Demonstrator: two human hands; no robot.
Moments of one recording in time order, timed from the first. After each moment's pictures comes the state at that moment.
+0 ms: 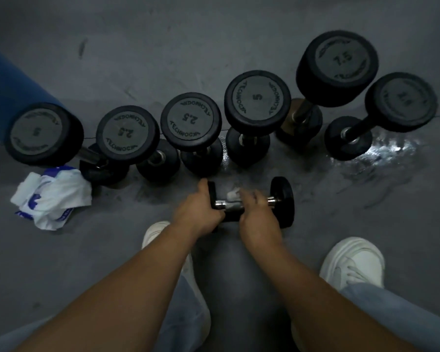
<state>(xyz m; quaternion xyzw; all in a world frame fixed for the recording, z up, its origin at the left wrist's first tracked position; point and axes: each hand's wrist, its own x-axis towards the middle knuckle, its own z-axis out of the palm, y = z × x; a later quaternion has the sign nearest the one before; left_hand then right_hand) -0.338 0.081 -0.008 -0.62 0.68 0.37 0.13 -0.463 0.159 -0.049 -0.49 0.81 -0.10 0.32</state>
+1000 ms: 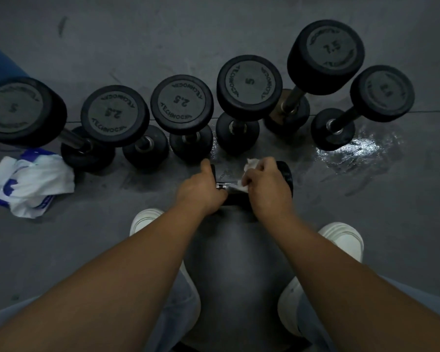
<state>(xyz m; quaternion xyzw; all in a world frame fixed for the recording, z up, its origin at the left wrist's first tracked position) -0.363 0.082 -0.014 -0.60 0.72 0.32 0.12 -0.506 0.144 -0.024 -0.50 0.82 -0.16 0.23</state>
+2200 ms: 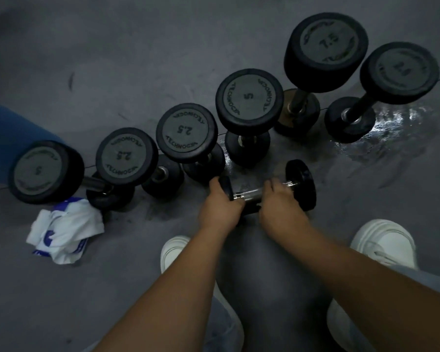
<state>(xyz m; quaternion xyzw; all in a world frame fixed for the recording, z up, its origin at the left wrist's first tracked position) -0.362 0.076 -0.032 -0.65 0.59 0.47 -0.01 -0.484 0.141 -0.037 -0.51 0.82 -0.01 0.25</state>
